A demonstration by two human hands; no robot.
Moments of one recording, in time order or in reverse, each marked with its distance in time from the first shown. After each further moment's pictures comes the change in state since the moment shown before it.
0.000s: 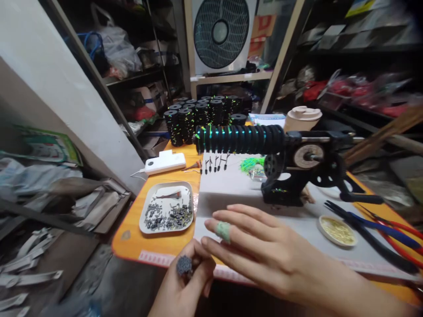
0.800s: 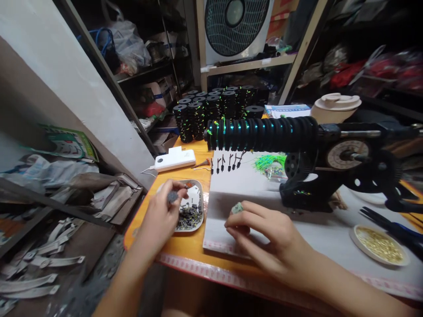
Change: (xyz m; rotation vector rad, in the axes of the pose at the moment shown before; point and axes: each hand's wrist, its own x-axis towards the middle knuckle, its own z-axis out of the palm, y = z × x) left_hand 0.077 0.053 -0.068 0.789 0.354 0.331; right_hand -0.007 0.011 0.042 0.612 0.089 0.492
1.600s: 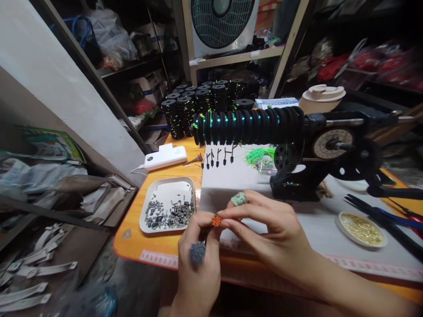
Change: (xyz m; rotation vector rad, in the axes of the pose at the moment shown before) left_hand -0.070 0.043 0.077 -0.523 0.145 -0.109; right_hand -0.004 -0.003 0.004 0.017 0.276 0.040
